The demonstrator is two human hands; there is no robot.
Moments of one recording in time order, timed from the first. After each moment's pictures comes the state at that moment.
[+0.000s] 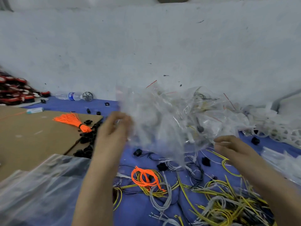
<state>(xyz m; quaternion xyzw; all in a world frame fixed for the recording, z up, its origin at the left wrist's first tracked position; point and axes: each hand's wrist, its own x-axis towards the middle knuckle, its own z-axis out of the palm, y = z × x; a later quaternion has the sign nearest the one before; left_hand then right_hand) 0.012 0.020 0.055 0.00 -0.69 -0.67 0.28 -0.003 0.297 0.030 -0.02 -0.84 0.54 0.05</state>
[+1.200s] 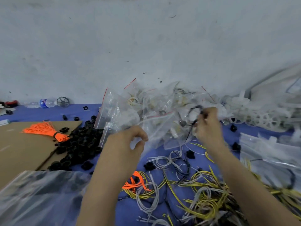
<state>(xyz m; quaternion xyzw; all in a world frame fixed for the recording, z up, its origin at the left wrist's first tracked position) 0.012 0.052 0.054 -0.12 -0.91 -0.36 0.18 -0.071 0.277 0.024 -0.05 -0.78 0.53 0.33</state>
